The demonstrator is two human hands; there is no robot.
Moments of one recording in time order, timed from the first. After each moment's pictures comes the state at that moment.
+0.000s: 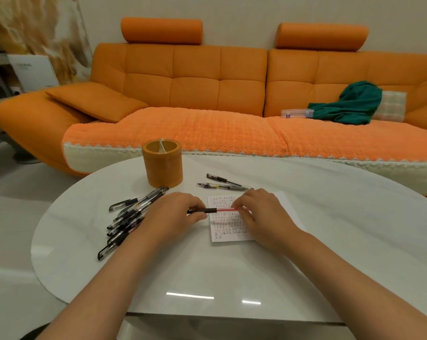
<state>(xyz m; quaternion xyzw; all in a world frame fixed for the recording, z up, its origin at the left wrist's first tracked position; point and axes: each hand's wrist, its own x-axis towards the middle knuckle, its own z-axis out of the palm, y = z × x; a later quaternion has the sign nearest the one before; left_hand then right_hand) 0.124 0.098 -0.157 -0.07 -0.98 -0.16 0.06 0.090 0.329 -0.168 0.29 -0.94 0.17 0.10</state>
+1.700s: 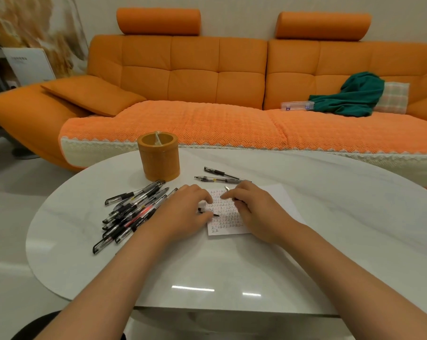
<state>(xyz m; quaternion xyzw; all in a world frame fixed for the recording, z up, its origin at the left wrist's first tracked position) 0.112 0.113 -0.179 -0.12 -0.97 -0.21 0.07 0.087 0.330 -0.173 0.33 -0.89 0.30 0.05</state>
